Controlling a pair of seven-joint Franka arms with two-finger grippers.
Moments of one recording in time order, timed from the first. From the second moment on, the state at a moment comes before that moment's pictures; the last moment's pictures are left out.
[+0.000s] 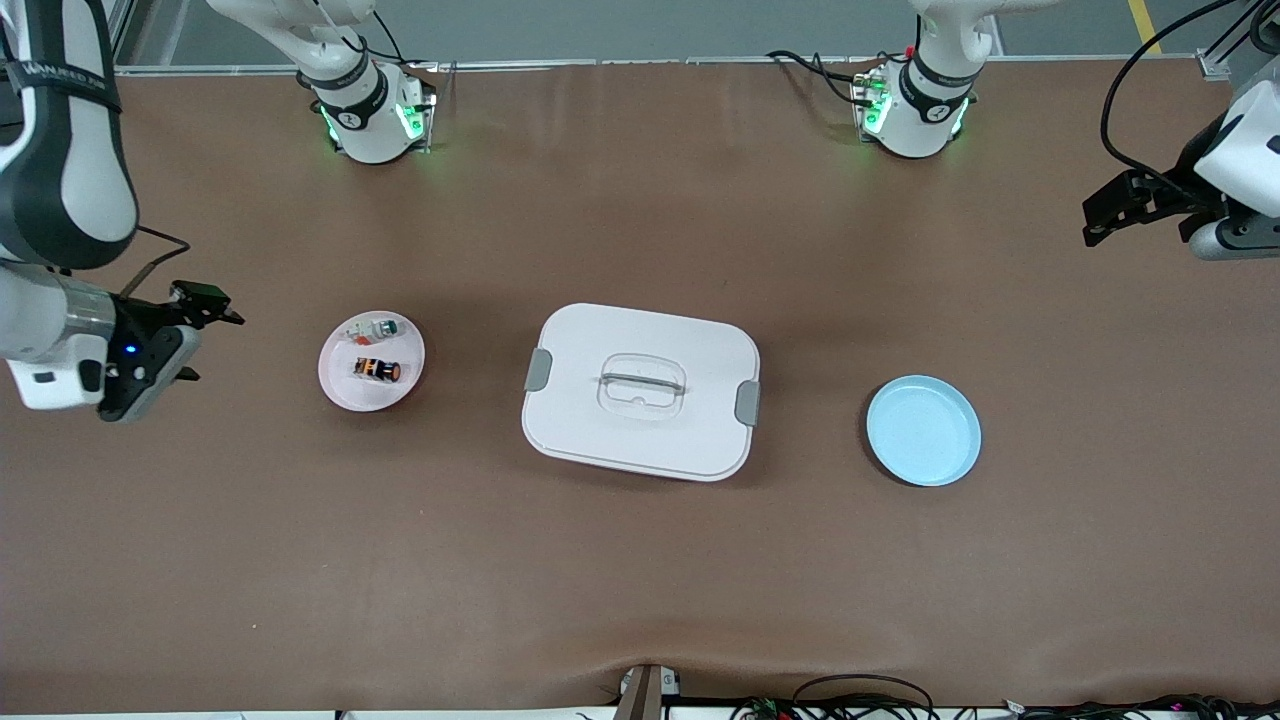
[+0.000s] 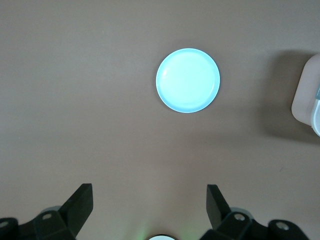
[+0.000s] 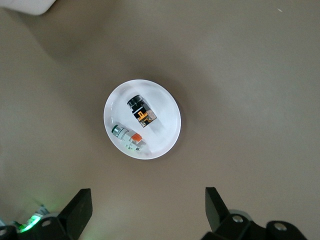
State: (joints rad) left arm 0.07 -0.05 -0.15 -1.60 0.05 1.50 -0.08; right arm -0.08 0.23 0.00 -1.64 0.10 1.62 -0.84
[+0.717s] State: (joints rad) left arm 0.07 -0.03 -0.16 -1.60 0.05 1.52 -0.08; right arm -0.06 0.15 0.02 -1.46 0.08 1.43 0.05
